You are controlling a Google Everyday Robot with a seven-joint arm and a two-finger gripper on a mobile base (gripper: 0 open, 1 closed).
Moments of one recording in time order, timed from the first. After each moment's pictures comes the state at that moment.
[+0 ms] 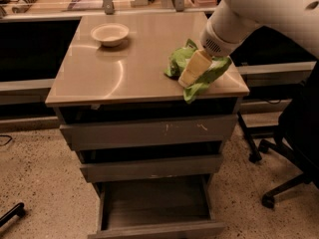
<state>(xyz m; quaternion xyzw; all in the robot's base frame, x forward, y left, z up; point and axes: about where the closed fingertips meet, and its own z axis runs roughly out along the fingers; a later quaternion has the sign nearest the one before) 0.625 -0.131 0.916 -0.43 0.85 -0.07 0.29</state>
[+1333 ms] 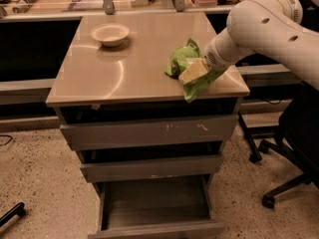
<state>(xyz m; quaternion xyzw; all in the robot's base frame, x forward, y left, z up) 0.688 -0.152 0.850 -0.31 0.89 0.00 0.34</state>
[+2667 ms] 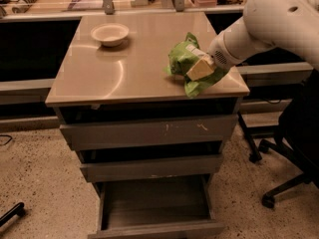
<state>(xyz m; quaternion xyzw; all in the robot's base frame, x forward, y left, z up) 0.659 -0.135 0.876 -0.40 0.85 0.03 0.35</state>
